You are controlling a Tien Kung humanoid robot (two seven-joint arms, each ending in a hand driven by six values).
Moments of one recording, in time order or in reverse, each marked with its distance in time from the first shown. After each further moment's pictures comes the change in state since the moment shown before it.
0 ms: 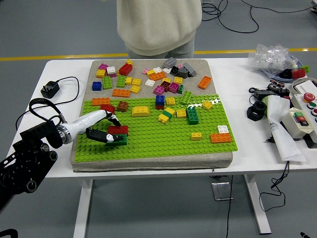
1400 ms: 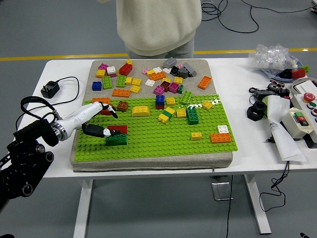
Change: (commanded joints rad) left arm 0.071 0.013 -0.075 -0.144 0.097 0.066 -0.001; right arm -0.002 0.001 0.006 0.000 0.004 0.006 0.001
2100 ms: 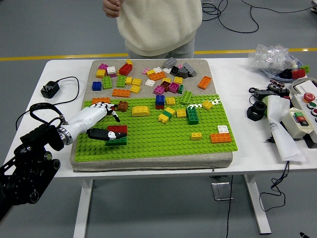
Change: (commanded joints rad) left arm 0.014 -0.032 0.029 0.019 0.114 0.098 -0.008; right arm 0.001 -0.001 -0.003 0.000 0.000 0.004 -0.011
